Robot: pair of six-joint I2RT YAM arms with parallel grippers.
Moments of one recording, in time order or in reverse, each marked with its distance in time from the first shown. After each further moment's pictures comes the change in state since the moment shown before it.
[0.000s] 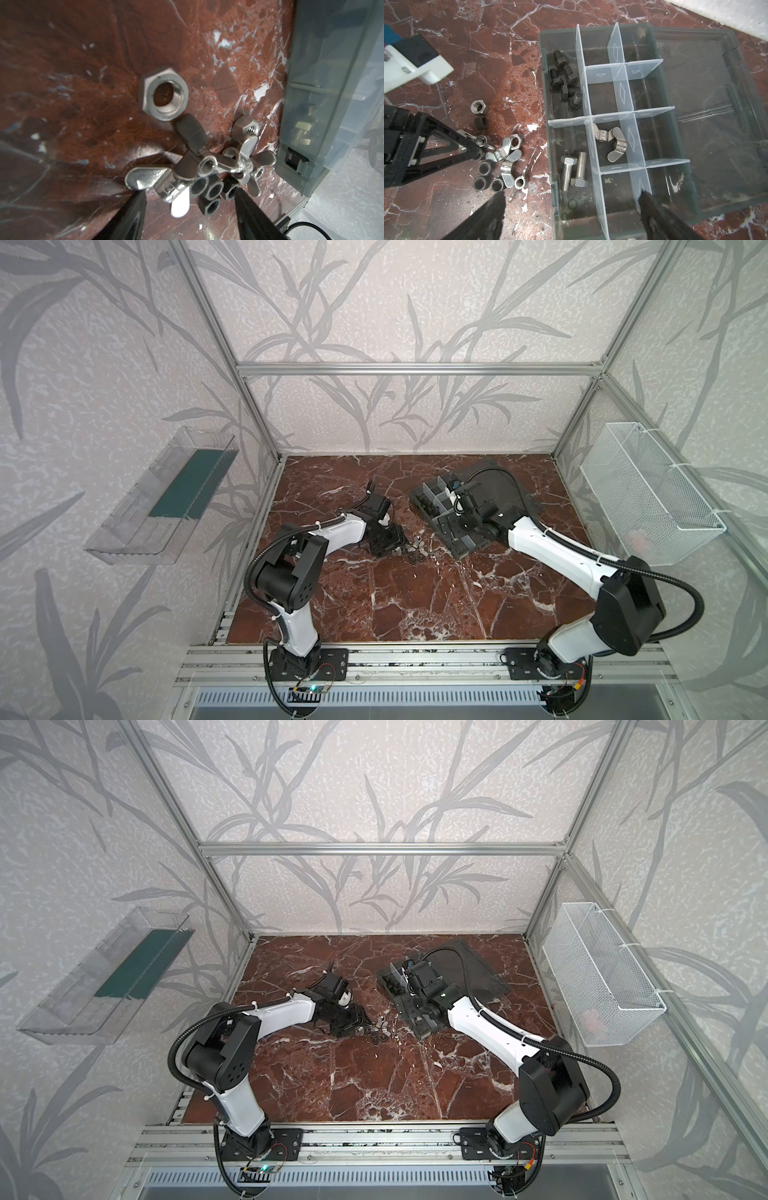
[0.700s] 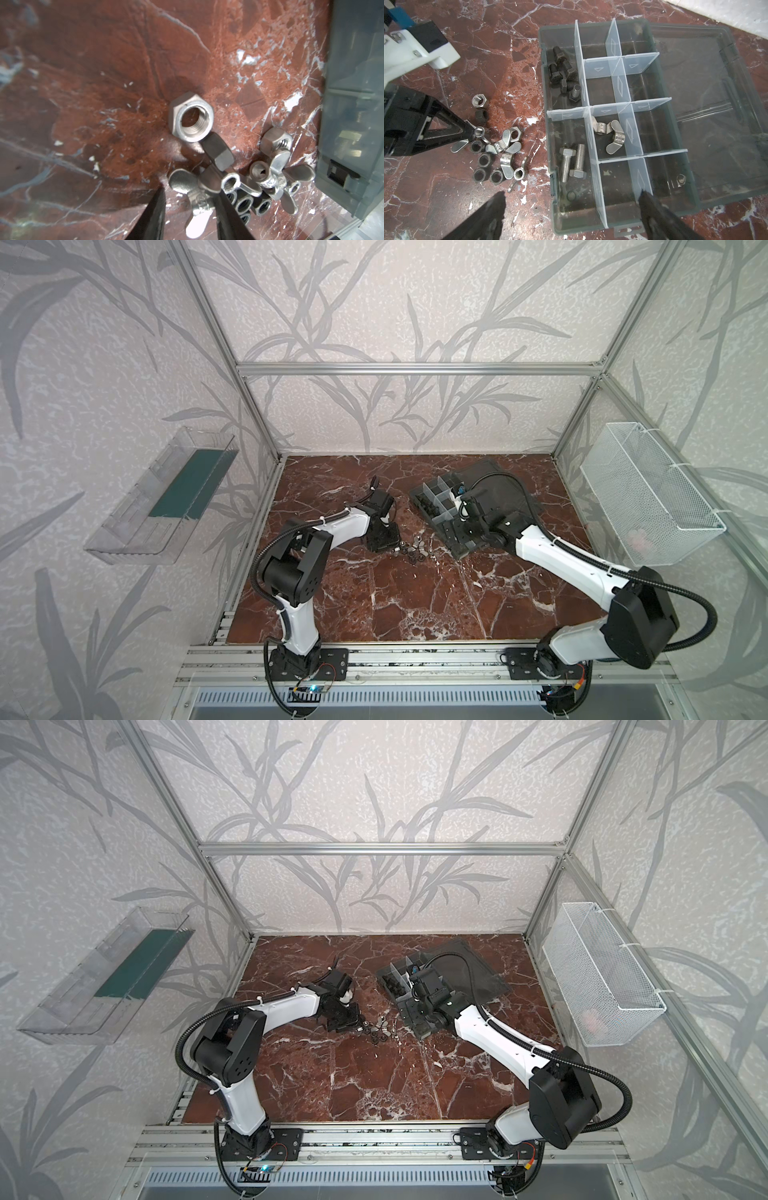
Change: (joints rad) left arm -0.003 0.047 0.083 -0.122 -0.132 0.128; right arm 0.000 -0.076 -0.085 0.032 -0.001 0.002
